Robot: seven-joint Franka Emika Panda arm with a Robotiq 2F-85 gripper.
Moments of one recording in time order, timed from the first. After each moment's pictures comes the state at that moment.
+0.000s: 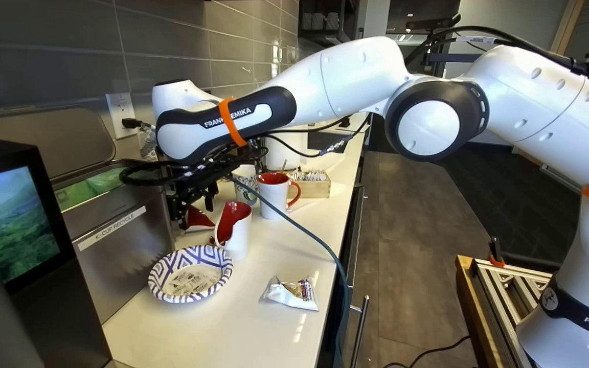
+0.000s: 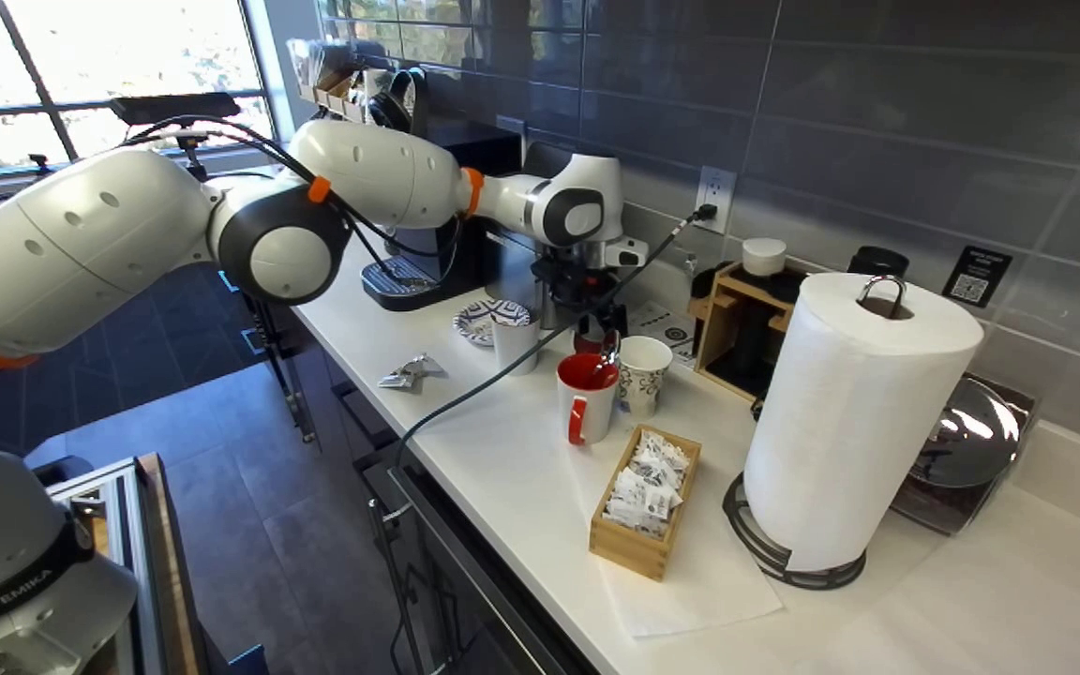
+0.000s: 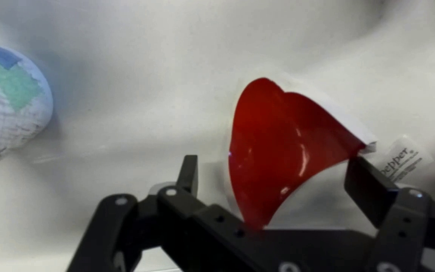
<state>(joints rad) 0.01 1.10 -0.05 -0.80 -0.07 1.94 0.16</state>
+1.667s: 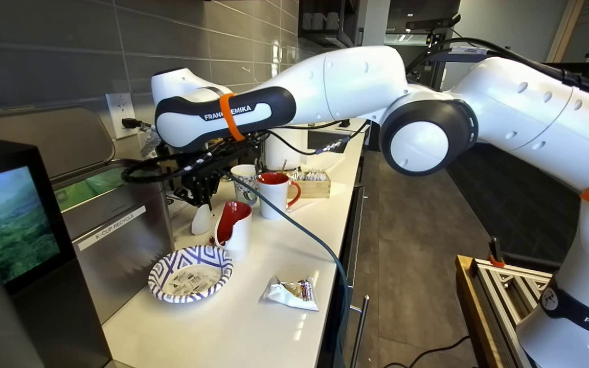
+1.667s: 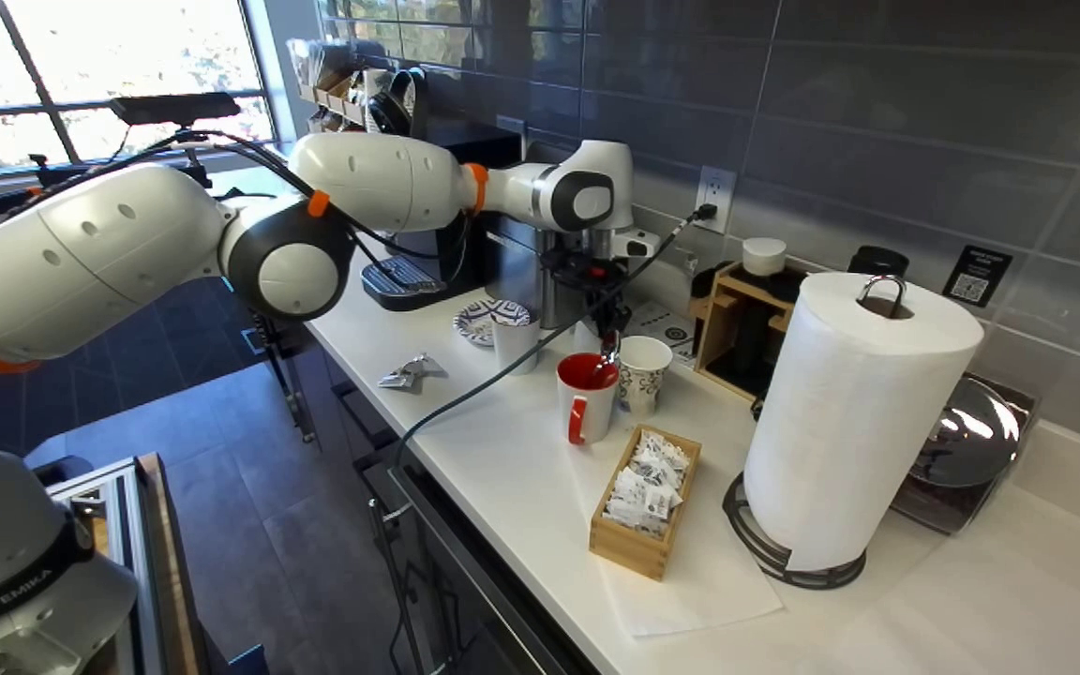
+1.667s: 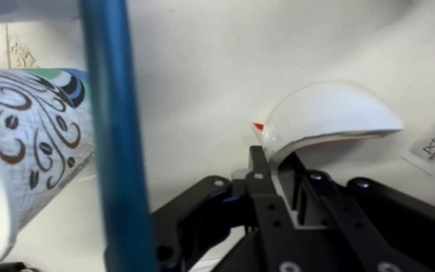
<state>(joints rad) 0.01 1.17 -0.11 -0.62 -0.08 1.78 0.25</state>
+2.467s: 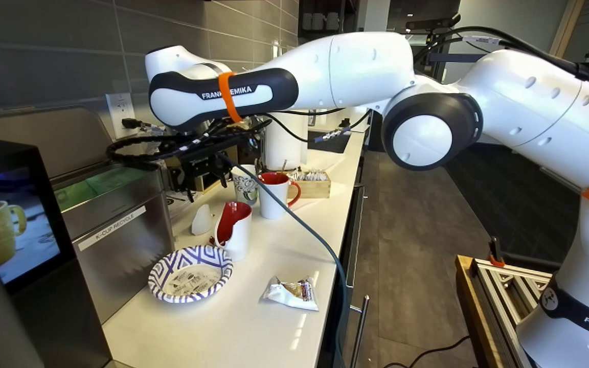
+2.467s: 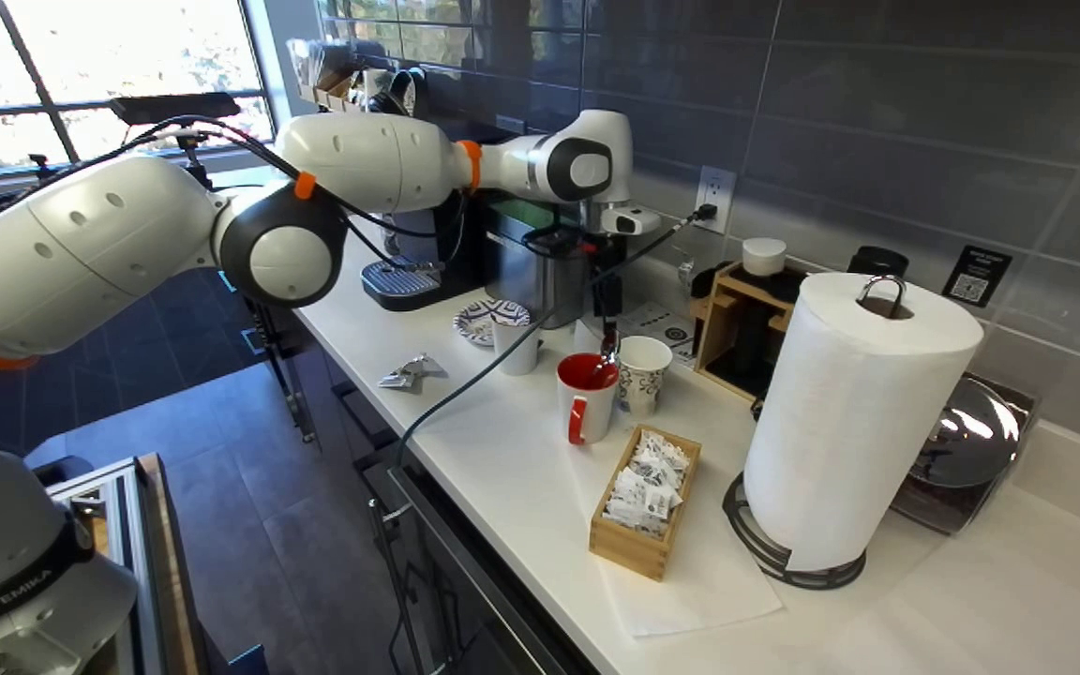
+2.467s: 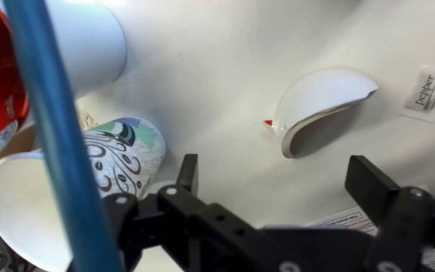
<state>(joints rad) 0.02 1.13 -0.15 -0.58 -0.08 1.66 0.55</state>
